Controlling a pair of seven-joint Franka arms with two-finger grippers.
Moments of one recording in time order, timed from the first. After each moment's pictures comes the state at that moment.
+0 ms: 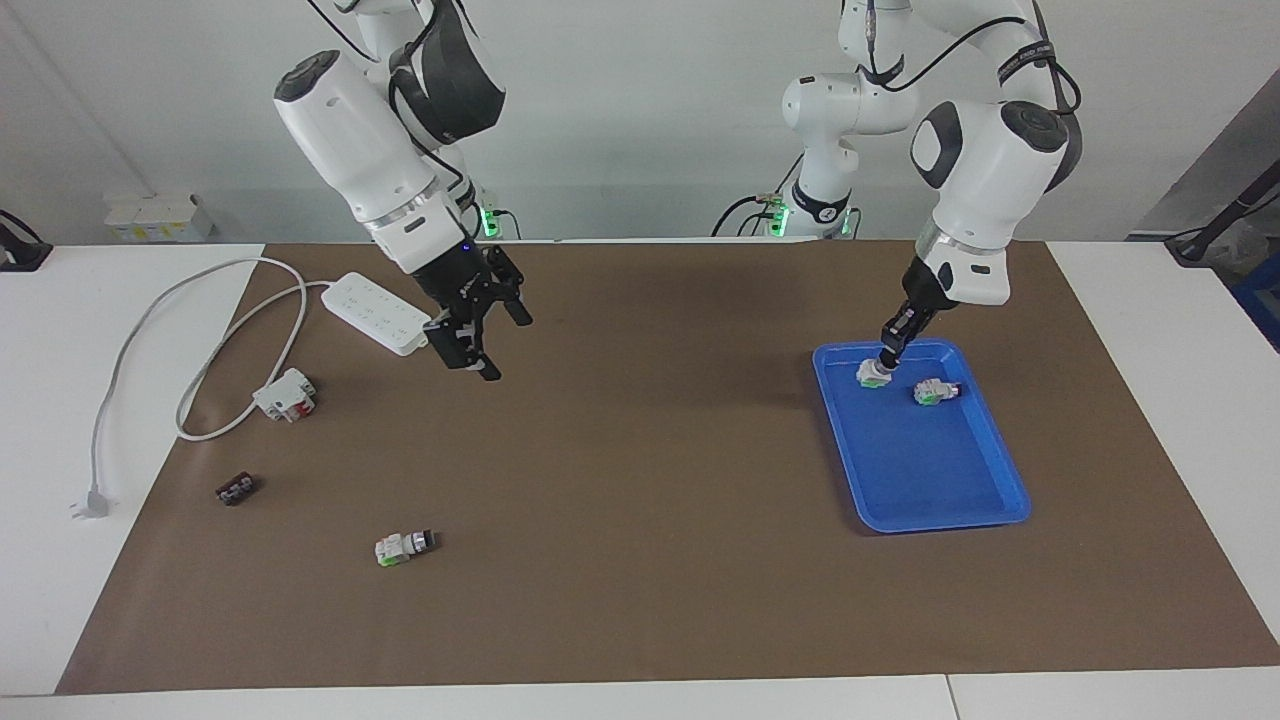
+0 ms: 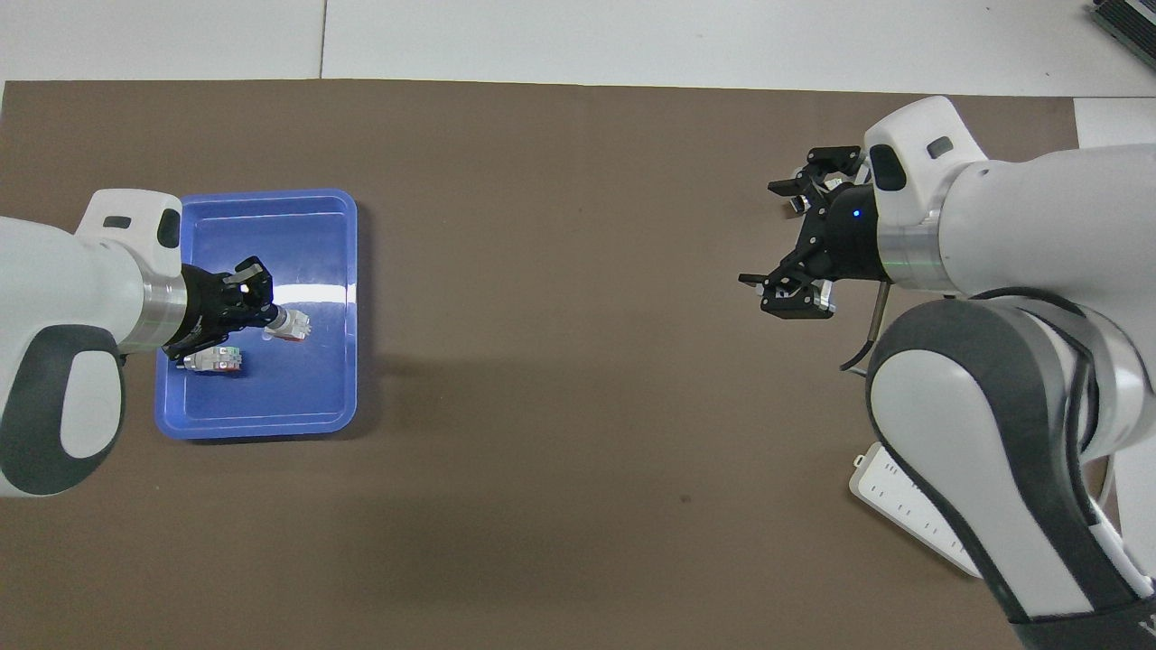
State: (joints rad) left arm -0.07 -0.08 -0.06 -2.09 -0.11 2.12 -0.62; right arm 0.11 0.04 0.11 -1.80 0.34 2.19 -1.14
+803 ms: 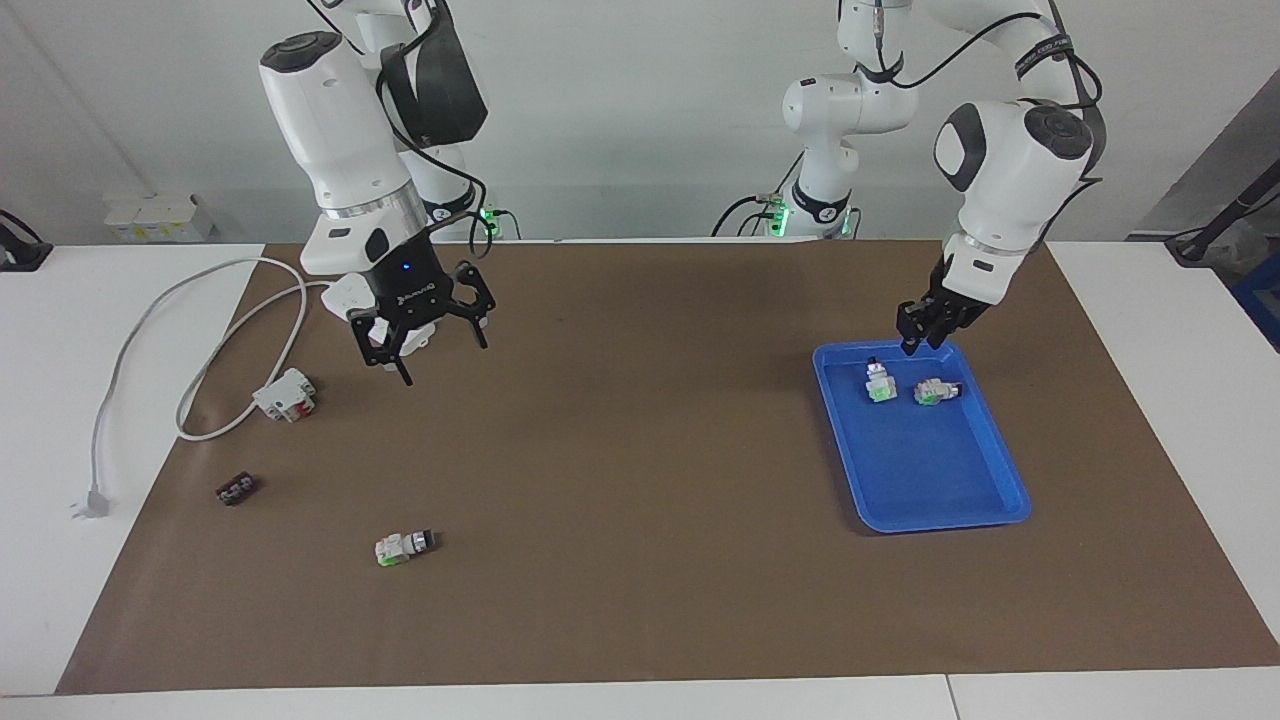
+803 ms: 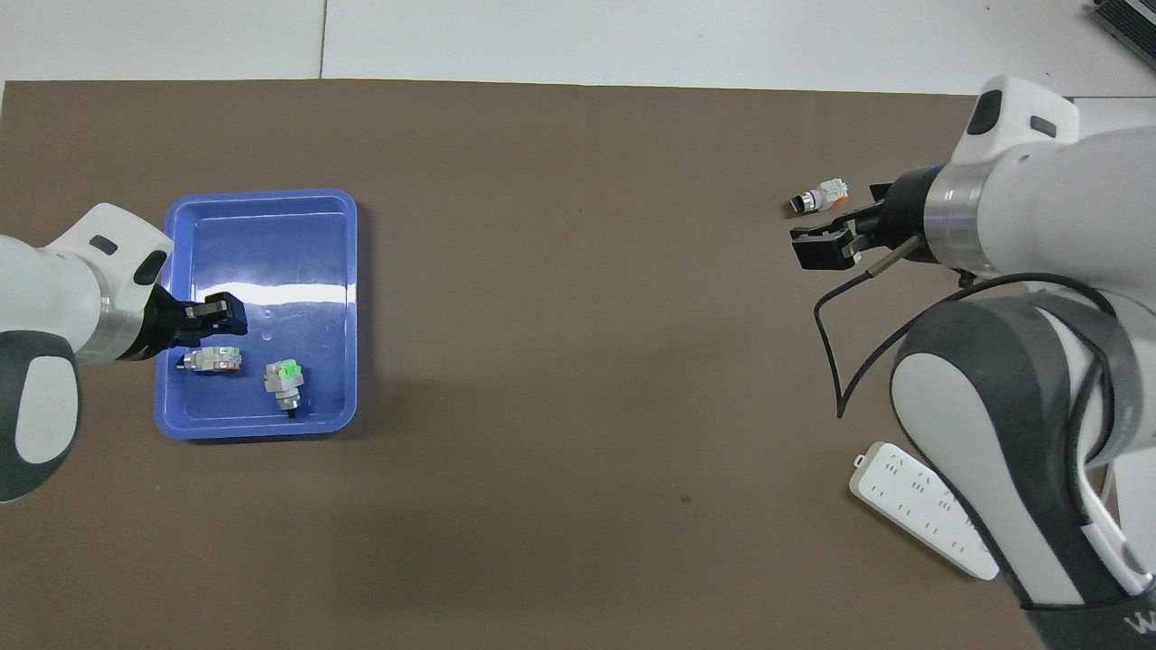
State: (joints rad) left arm -0.02 -0.09 -0.07 -2.08 -0.05 2.06 -0.25; right arm 0.07 0.04 0.11 -1.78 0.12 2.16 -0.30
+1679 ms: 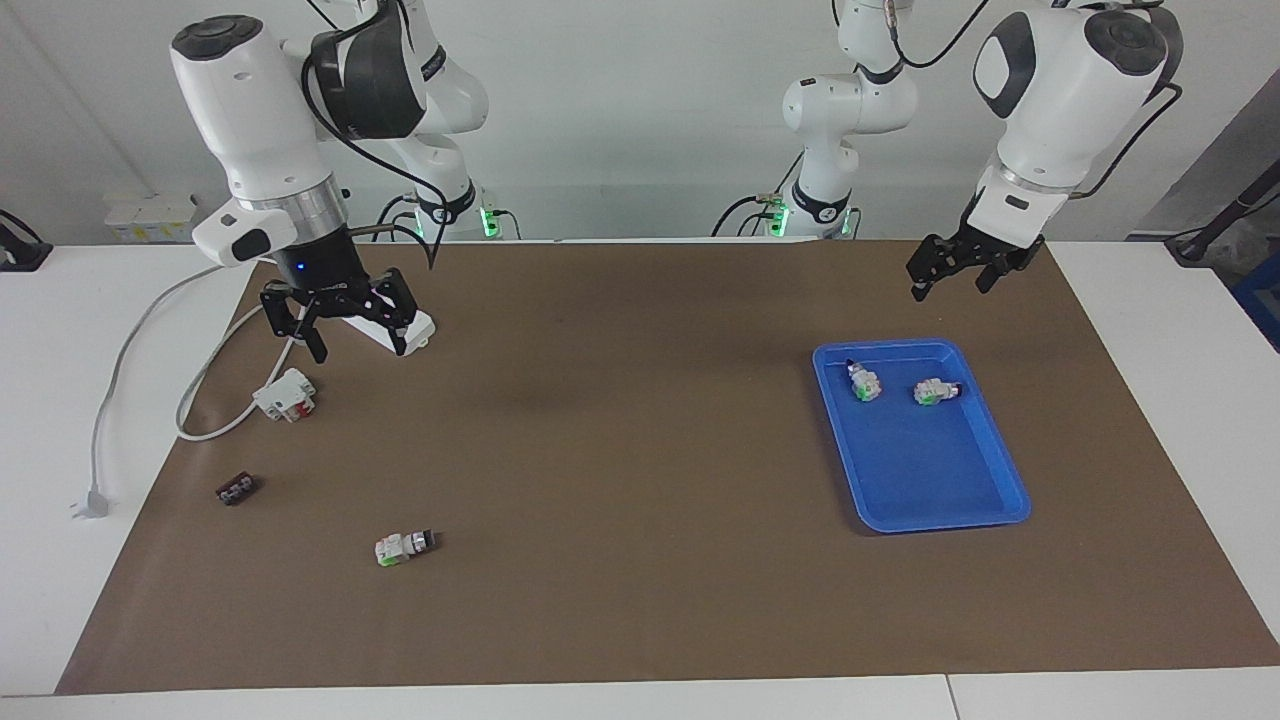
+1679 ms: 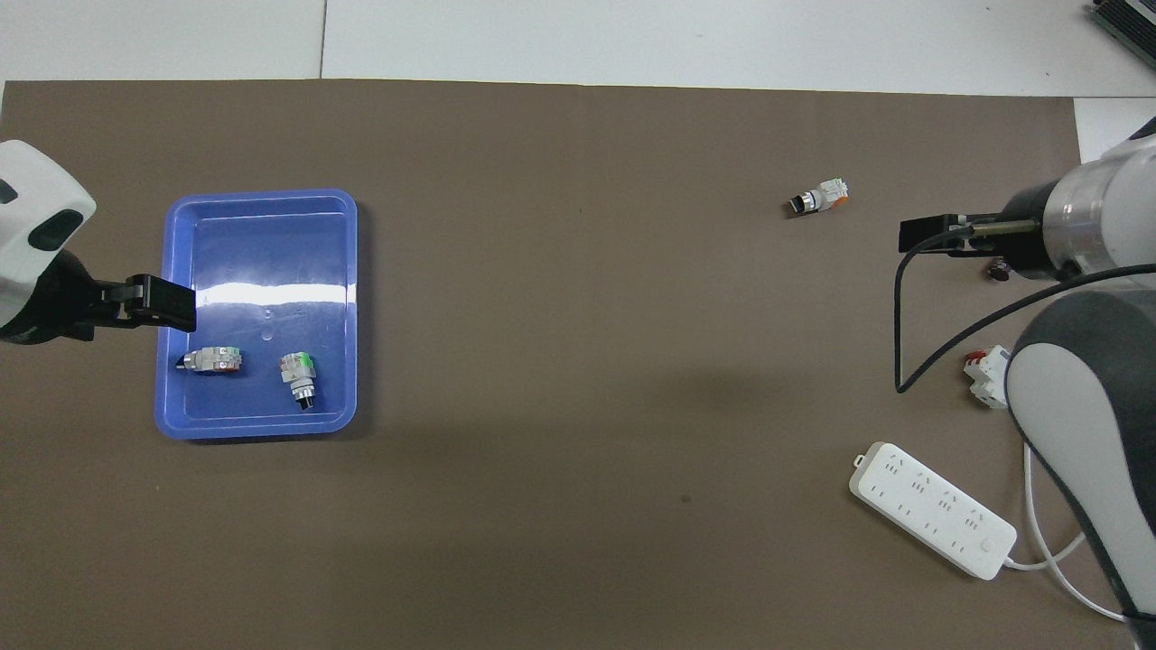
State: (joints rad) left arm -0.02 -0.07 -0.08 -1.73 0.01 1.63 -0.12; right arm -0.03 -0.02 0.10 -1.77 -0.02 1.93 0.14
